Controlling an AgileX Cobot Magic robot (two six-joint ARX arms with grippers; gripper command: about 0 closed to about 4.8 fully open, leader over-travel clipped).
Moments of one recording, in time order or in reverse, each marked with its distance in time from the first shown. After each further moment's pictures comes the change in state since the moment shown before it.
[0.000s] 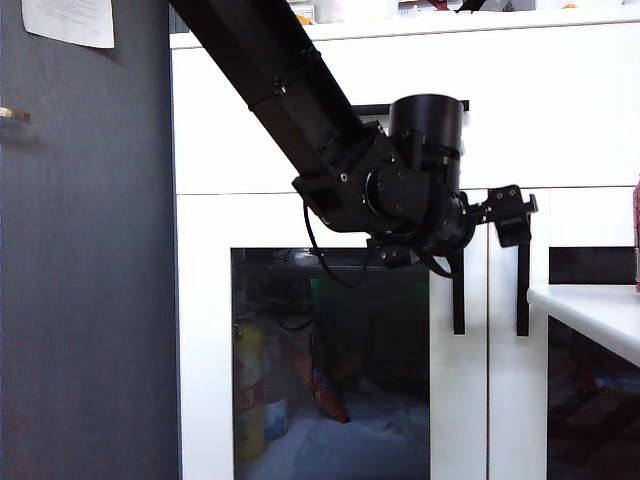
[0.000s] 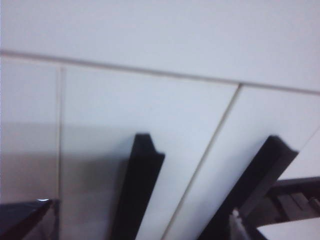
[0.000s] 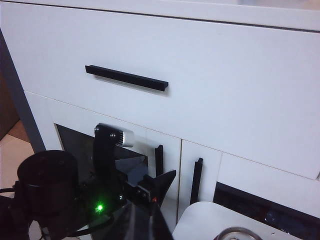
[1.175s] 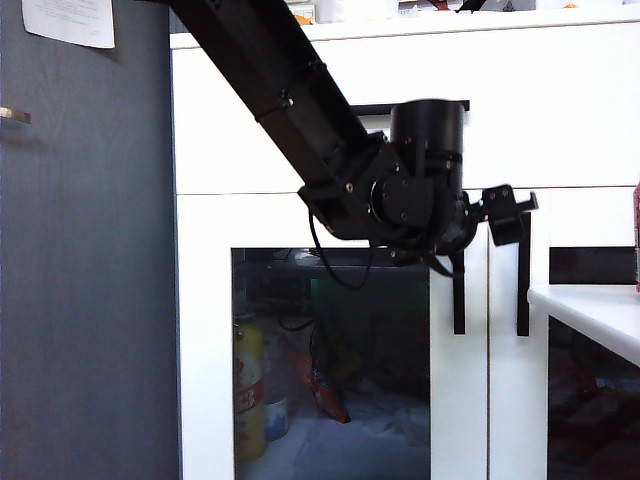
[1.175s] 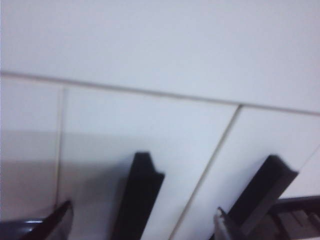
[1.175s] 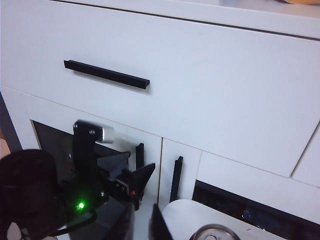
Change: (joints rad) left arm 0.003 0.031 0.034 0.045 -0.019 0.001; right arm 0.001 0.000 0.000 -0.001 0.063 -0.046
